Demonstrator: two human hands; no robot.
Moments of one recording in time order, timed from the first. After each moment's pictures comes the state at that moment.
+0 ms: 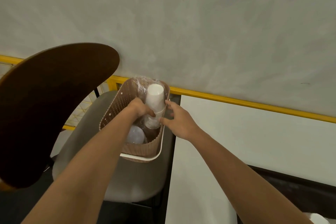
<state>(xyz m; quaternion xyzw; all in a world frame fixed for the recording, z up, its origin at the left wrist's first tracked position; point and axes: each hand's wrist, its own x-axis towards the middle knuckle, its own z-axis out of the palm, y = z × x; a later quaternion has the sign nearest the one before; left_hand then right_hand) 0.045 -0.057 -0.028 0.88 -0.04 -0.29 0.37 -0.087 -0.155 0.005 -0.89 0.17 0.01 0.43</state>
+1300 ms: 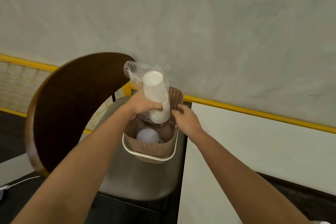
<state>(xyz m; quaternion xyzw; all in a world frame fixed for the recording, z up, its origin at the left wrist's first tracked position) 0.037 0.000 0.029 0.80 -0.17 -0.22 0.53 -0.075 -0.124 0.025 -0.83 0.27 -0.03 0.48</state>
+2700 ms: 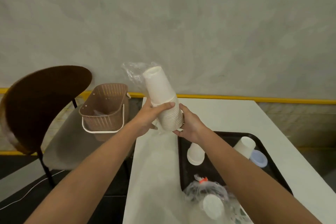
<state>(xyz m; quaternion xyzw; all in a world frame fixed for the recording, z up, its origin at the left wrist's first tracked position) -0.270 -0.068 0.093 0.64 -0.22 -0.35 0.65 -0.364 -0.177 0.085 -0.52 0.35 -0.08 0.78</state>
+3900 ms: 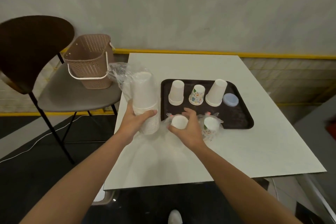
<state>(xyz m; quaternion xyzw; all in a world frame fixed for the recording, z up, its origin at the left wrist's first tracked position) -0.430 0.015 -0.036 0.70 -0.13 -0.27 0.65 -0.566 -0.110 -0.049 -0.76 0.36 -0.19 0.51</state>
